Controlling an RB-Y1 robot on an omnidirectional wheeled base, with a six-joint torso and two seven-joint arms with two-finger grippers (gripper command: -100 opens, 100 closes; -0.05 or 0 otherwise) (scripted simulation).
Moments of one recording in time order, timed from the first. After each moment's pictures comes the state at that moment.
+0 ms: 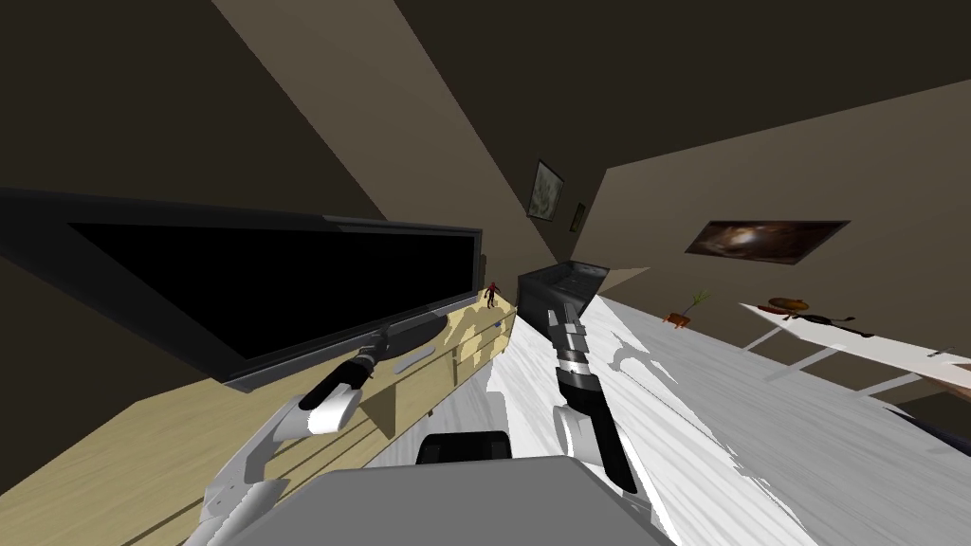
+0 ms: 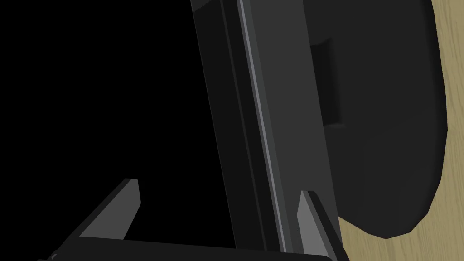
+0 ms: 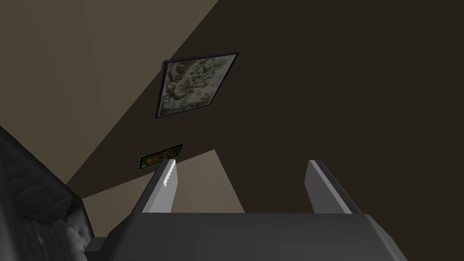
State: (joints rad) left arm 0.27 0.28 0.14 -1.84 0.10 0.36 0.10; right arm 0.50 -0.03 -0.04 -2.24 0.03 -0.41 -0.16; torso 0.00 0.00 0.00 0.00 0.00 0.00
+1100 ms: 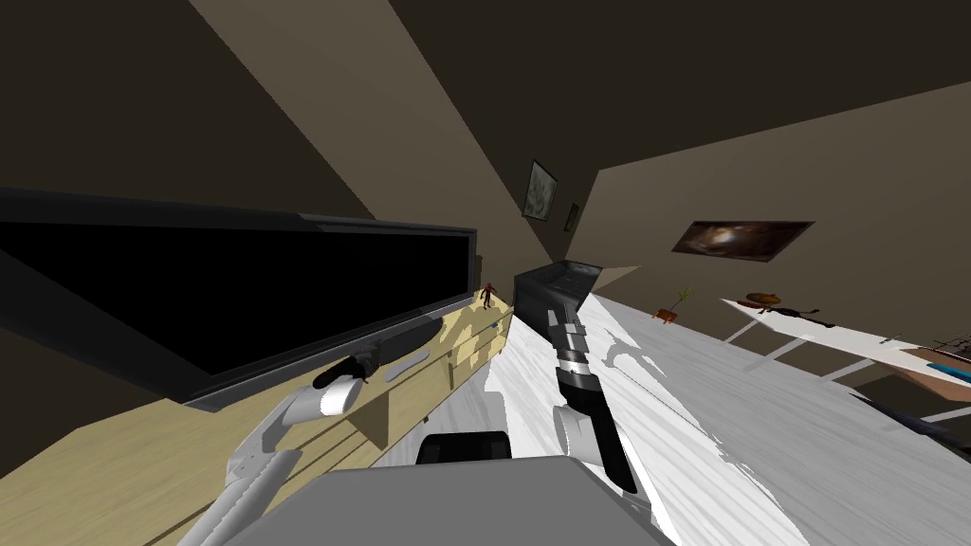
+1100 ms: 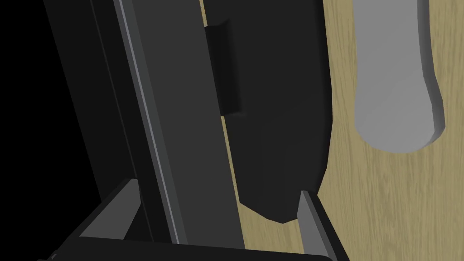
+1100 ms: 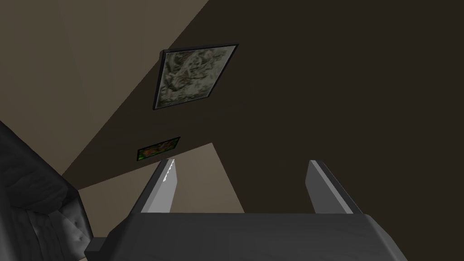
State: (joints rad) left arm 0.16 0.30 0.20 -1.66 0.14 0.64 0.16; right arm 0.50 -0.03 -0.04 -2.24 0.03 -0.41 -0.16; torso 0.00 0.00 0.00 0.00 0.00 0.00
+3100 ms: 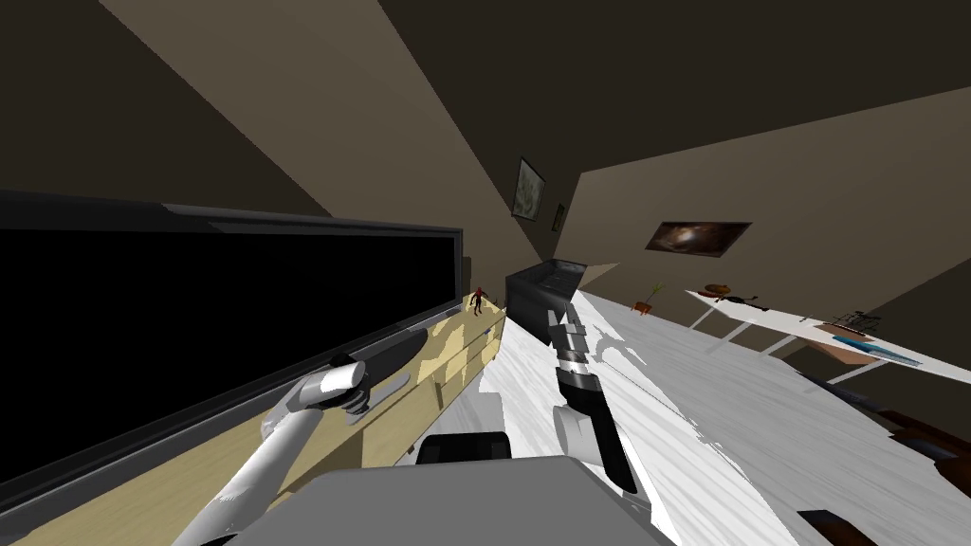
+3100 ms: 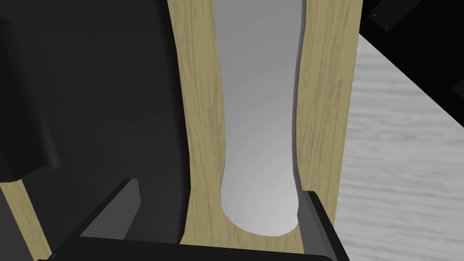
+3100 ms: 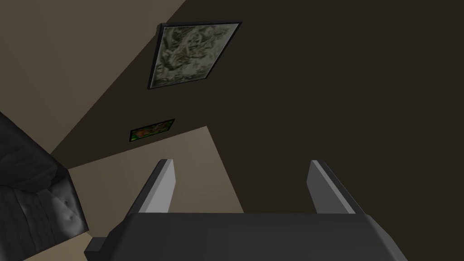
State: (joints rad) left arm -0.06 0.32 0.33 -1.28 0.23 1.19 0.26; right arm 0.50 -0.03 -0.04 -2.24 0.03 -0.41 -0.16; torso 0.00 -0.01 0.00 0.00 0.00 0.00
